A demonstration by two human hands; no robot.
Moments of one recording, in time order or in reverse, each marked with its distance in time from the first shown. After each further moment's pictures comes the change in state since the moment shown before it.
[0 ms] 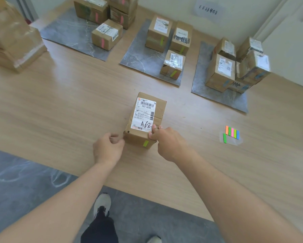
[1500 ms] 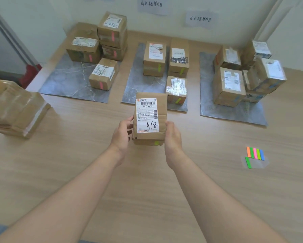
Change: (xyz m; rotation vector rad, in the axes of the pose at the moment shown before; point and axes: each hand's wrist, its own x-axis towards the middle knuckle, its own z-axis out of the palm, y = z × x) left_hand 0.129 0.188 -0.021 -0.504 -0.361 0.024; right_hand 0.138 -0.001 -0.089 1.759 0.597 0.554
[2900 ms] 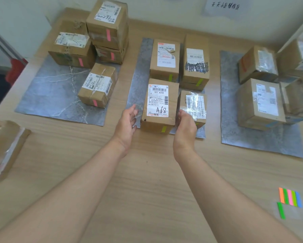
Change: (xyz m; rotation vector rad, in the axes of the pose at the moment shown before) left_hand 0.191 0.064 0.028 -0.063 -0.063 -0.146; right_hand 0.182 -0.057 0.066 0.166 0.211 -0.059
